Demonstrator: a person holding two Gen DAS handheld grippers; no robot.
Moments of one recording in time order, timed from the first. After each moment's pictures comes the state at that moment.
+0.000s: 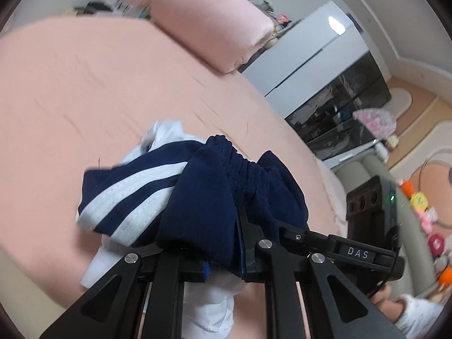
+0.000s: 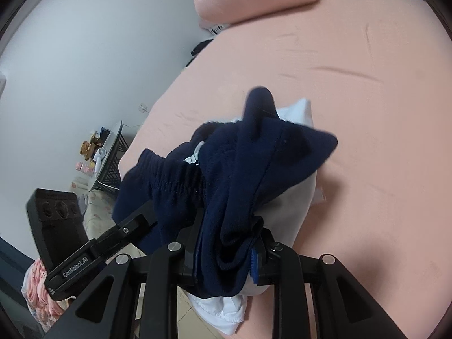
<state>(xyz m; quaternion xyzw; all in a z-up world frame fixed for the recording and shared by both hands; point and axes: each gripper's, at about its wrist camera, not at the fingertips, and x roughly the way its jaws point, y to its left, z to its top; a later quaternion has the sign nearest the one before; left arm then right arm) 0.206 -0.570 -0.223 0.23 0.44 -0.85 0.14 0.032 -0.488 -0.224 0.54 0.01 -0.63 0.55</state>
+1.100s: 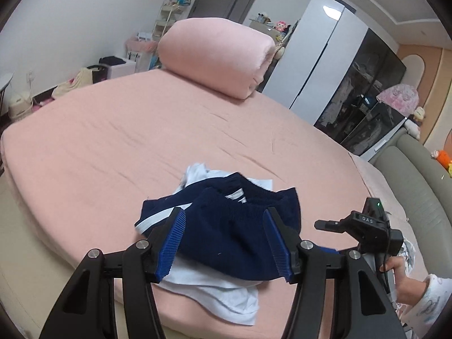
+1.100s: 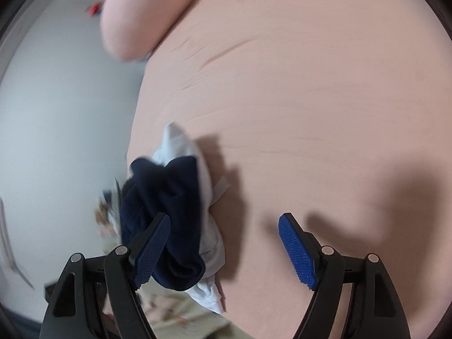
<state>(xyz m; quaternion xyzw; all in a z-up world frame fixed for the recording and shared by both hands) 0.237 -0.530 -0.143 0.25 0.29 -0.89 0.26 -0.059 -0.383 -0.283 0.67 -0.17 -0.59 0.41</state>
